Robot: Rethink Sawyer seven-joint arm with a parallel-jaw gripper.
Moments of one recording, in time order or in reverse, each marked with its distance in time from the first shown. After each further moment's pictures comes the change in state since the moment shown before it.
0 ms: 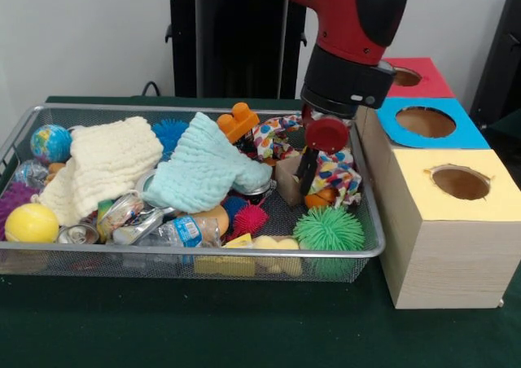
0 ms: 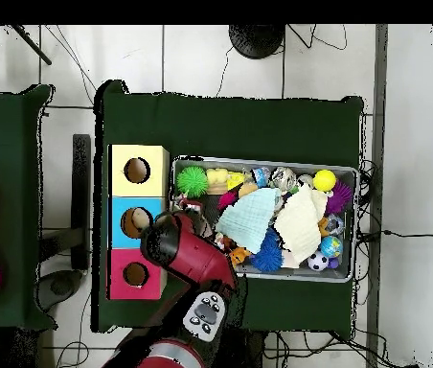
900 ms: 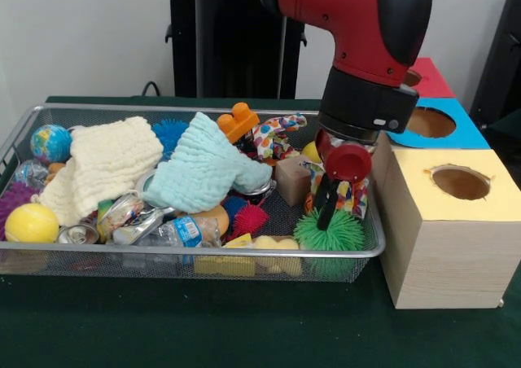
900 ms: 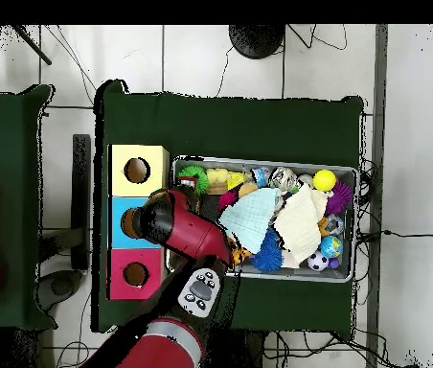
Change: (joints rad) arm 0.001 0.063 -0.008 -0.159 0.000 0.000 0.000
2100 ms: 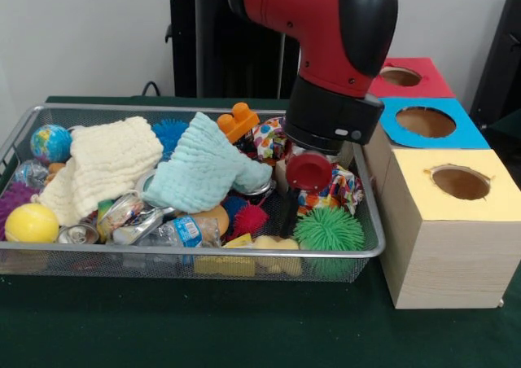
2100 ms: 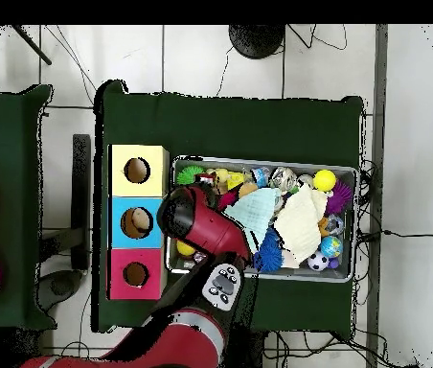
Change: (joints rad) arm -0.068 0.027 -0.006 -0.017 0.000 0.000 0.000
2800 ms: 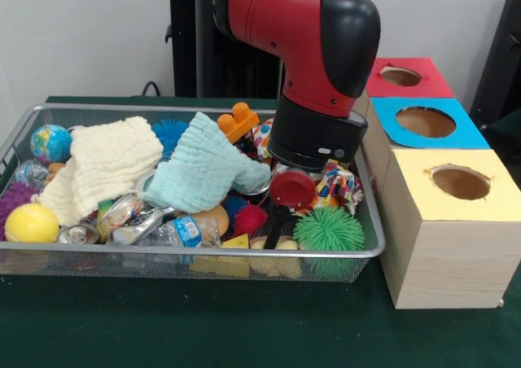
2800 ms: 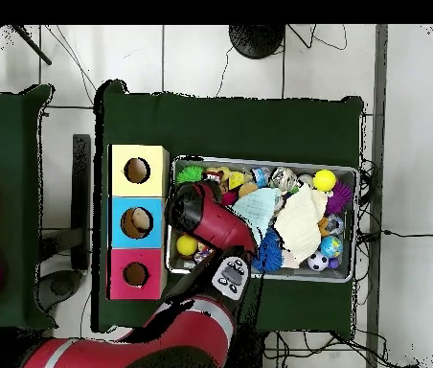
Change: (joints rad) arm -0.026 0.044 0.004 -0.046 0.000 0.000 0.000
